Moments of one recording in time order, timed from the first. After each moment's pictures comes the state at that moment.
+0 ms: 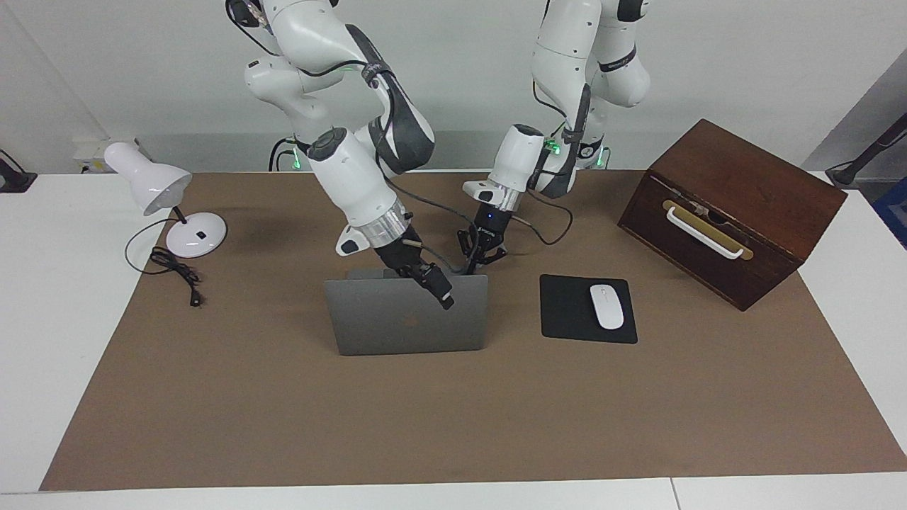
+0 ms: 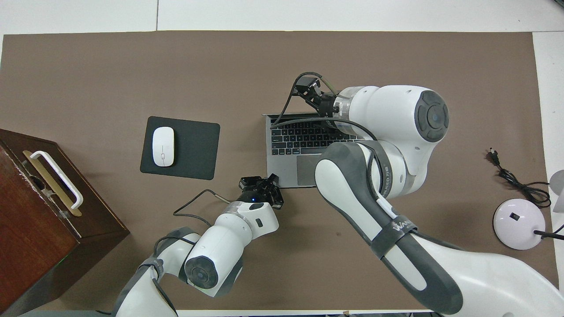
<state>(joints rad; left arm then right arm) -0.86 0.27 0.07 -2.50 -0.22 3.49 0.03 0.40 0.31 0.02 -1.79 0.47 2.53 0.90</state>
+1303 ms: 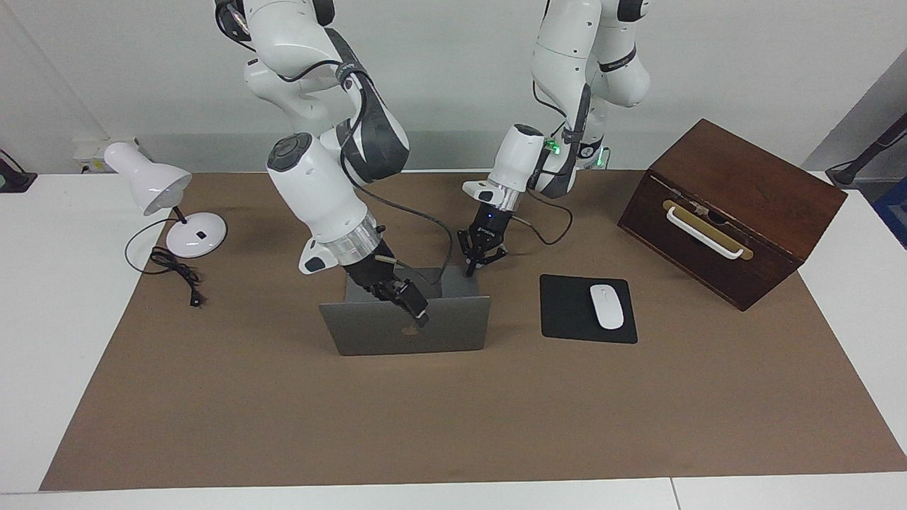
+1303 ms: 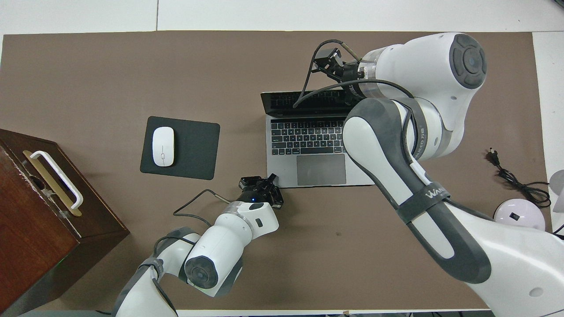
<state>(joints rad) -0.86 0.27 0.07 -2.50 -0.22 3.50 0.03 0.31 0.38 0.02 -1.59 0.39 2.33 0.83</state>
